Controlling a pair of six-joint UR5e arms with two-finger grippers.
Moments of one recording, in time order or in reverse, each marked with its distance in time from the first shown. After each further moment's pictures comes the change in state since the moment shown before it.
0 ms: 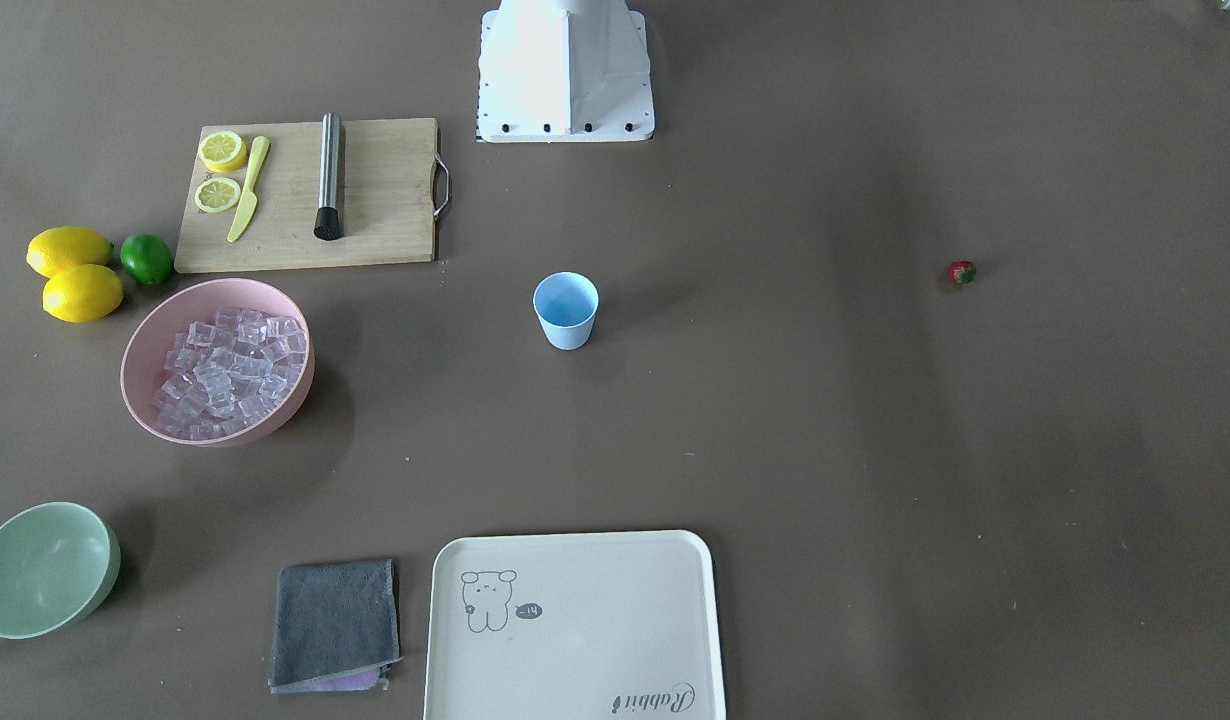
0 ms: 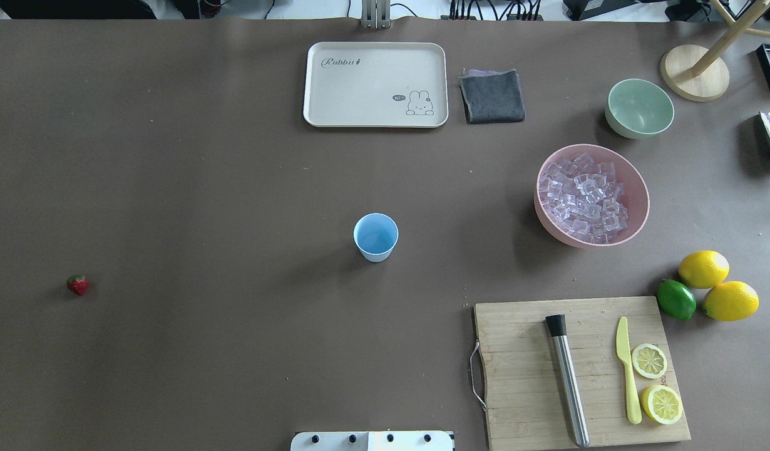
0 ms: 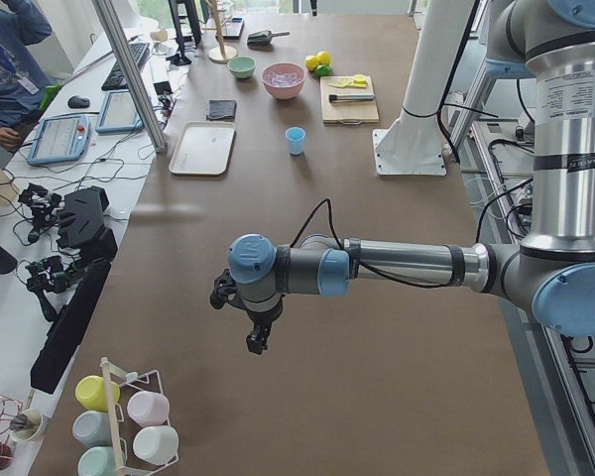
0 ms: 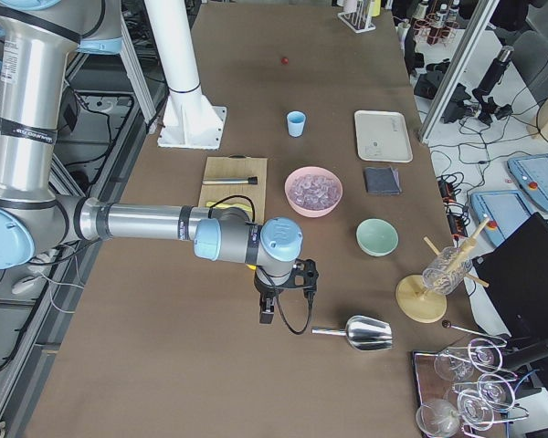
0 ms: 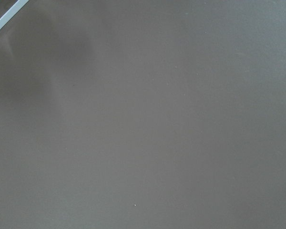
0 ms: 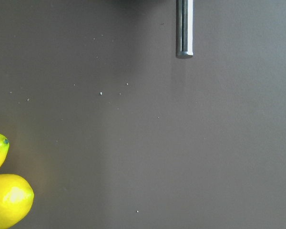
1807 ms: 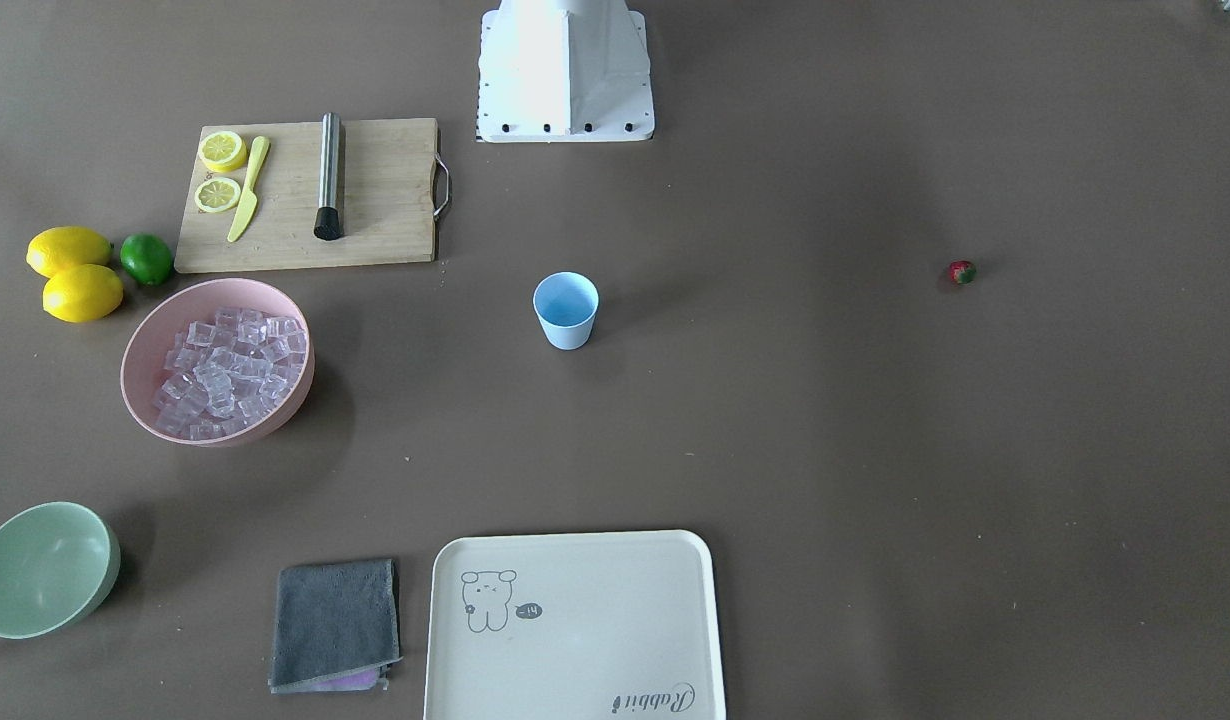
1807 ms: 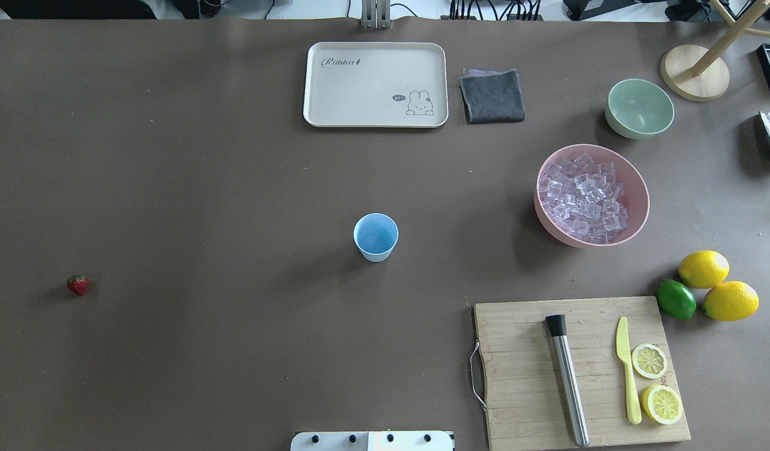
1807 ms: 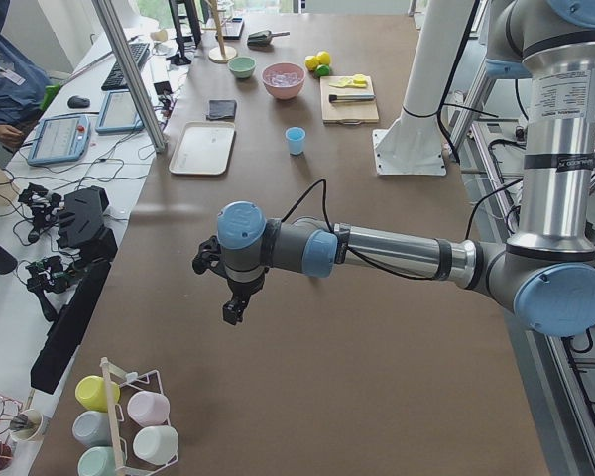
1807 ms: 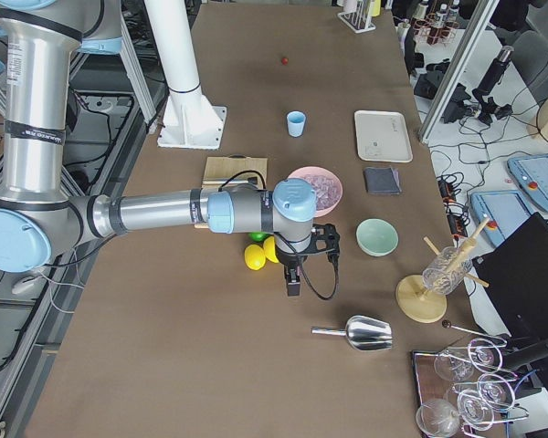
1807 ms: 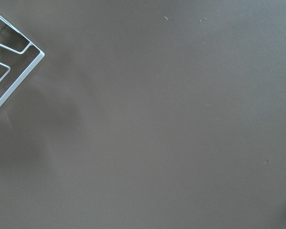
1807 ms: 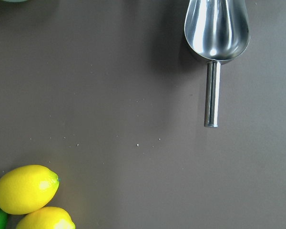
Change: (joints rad) left arm 0.006 -0.064 -0.030 -0.079 -0.010 -0.026; right arm 0.018 0.084 0.103 0.002 0.004 0.013
